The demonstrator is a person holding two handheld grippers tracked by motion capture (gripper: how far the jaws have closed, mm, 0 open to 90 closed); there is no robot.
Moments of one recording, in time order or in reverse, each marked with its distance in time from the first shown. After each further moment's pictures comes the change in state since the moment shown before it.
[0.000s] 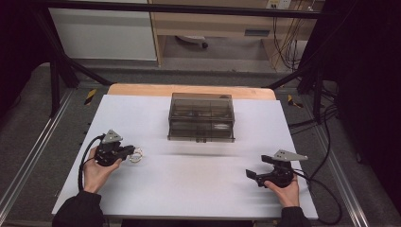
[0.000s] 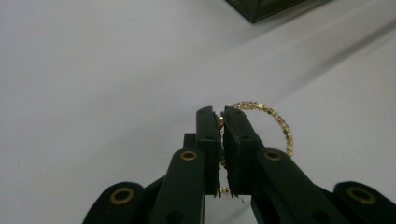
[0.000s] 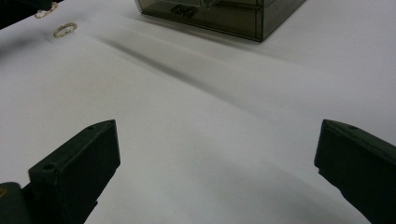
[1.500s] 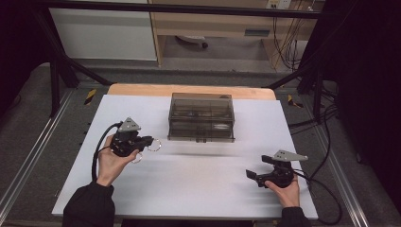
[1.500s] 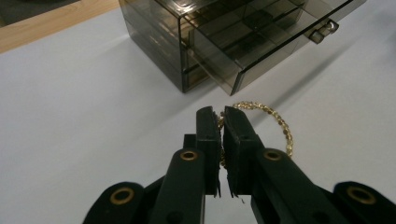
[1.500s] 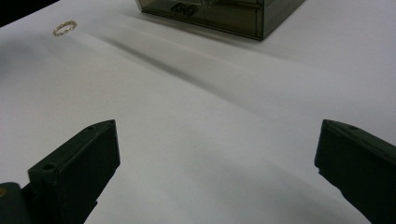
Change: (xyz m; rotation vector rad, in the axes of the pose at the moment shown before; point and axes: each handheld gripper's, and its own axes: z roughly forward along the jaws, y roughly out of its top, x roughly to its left) left arm -0.051 0.069 -0.009 -0.035 -0.089 0.071; right arm 0.000 0.000 -0.001 0.004 0.000 -0.002
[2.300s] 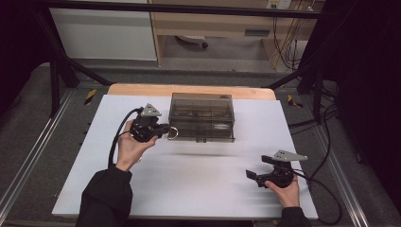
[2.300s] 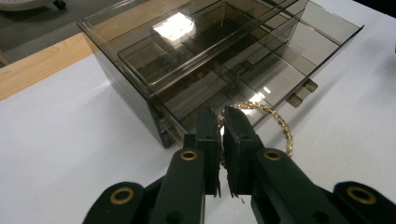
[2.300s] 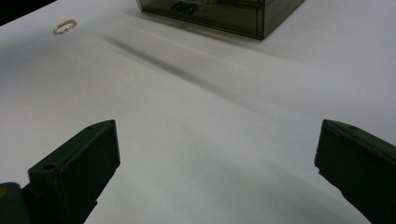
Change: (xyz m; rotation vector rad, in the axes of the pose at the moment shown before) left arm -0.019 0.055 0.025 -0.006 -0.011 0.045; right arm 0.000 0.000 0.000 0.004 0.000 -0.006
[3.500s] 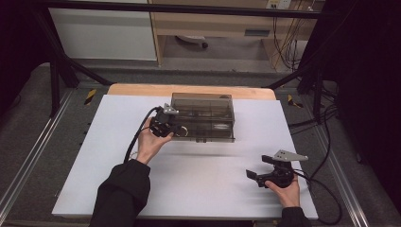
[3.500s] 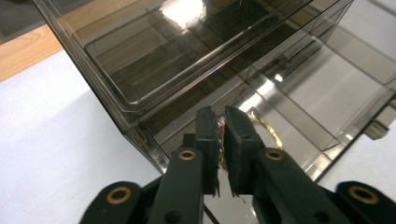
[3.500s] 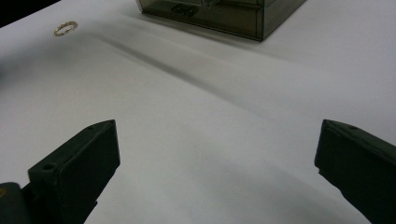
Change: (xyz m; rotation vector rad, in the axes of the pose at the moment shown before) left arm 0.004 0.006 0.070 0.069 0.039 -0.002; right arm 0.000 0.000 -0.001 -0.005 0.001 0.004
